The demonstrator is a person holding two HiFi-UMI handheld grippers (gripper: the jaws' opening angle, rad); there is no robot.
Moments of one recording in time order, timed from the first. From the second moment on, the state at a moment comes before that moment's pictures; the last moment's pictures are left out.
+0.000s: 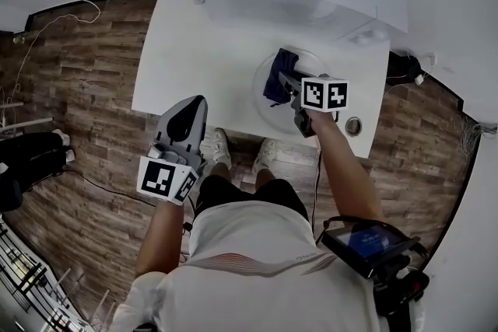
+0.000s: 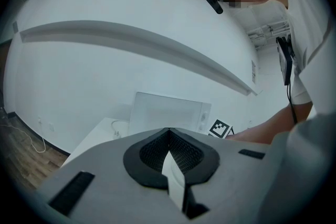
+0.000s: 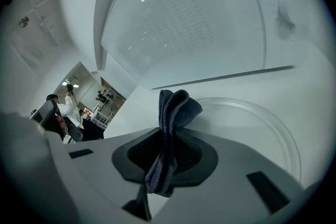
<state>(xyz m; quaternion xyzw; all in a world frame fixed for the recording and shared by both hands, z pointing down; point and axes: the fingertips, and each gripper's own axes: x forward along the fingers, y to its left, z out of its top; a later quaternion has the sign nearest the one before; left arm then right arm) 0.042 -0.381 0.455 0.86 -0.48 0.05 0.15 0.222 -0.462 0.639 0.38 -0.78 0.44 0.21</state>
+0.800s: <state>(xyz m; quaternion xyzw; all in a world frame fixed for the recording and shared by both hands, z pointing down) 0.095 -0.392 0.459 0.88 -0.44 0.05 0.16 0.395 -0.438 0.640 0.48 -0.72 0.45 0.23</state>
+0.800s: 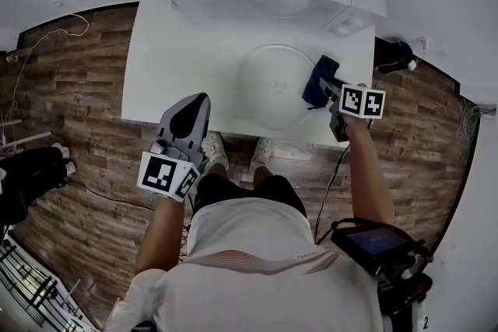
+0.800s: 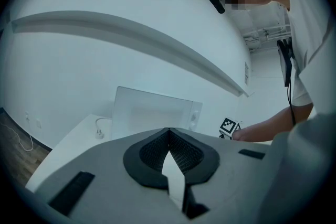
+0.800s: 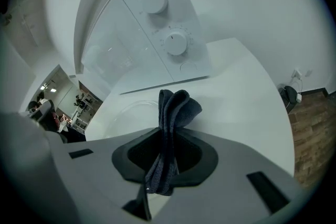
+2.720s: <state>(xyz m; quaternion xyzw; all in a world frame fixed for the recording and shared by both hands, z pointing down) 0.103 -0.368 0.476 0.89 -0.42 0.07 0.18 0.301 -0.366 0.647 0.40 -0.74 0.52 0.15</state>
